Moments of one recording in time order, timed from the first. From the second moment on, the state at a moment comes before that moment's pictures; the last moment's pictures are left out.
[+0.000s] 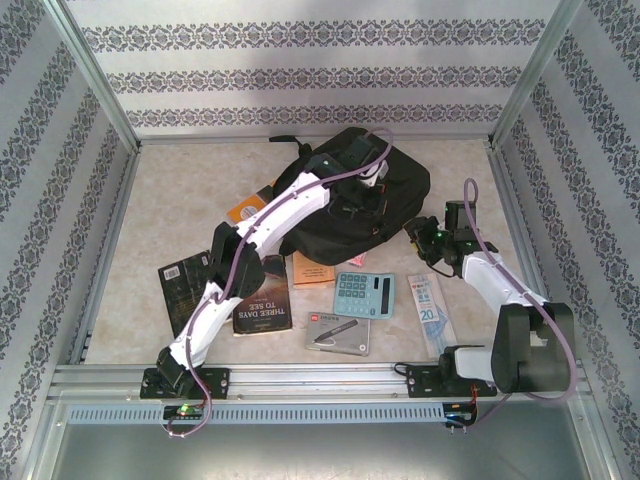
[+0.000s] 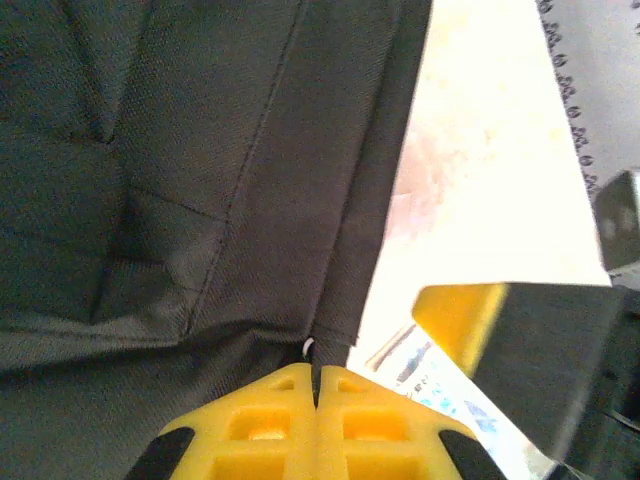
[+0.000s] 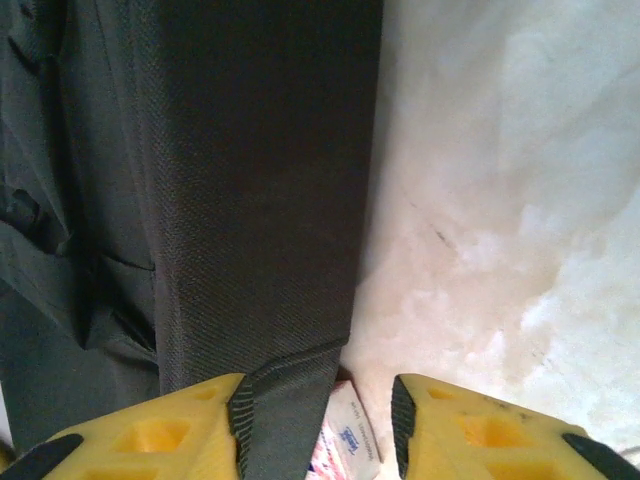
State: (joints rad) left arm -0.73 2.39 2.46 -1.02 0.29 -0.50; right arm 0.01 1.31 0.68 -0.19 -0.39 1.07
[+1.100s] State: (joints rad) left arm -0.73 2.25 2.19 -0.94 0.29 -0.50; right arm 0.09 1.58 0.85 -0.06 -0.41 1.13
